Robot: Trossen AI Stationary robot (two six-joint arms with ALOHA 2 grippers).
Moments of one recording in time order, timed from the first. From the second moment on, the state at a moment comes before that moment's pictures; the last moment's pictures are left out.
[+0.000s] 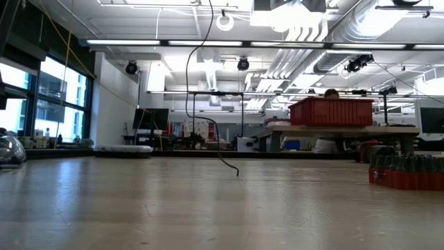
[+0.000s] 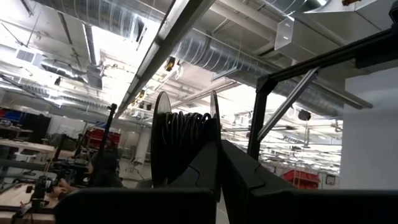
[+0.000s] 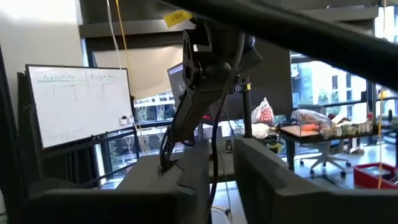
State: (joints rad) left arm 0.42 1.71 2.36 0.07 0.59 -0.66; right arm -0.11 1.63 1.69 0.23 -0.01 0.09
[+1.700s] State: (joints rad) left arm 0.46 1.54 2.36 -0.62 0.44 -0.76; right arm -0.06 1.60 1.69 0.01 -0.11 0.04
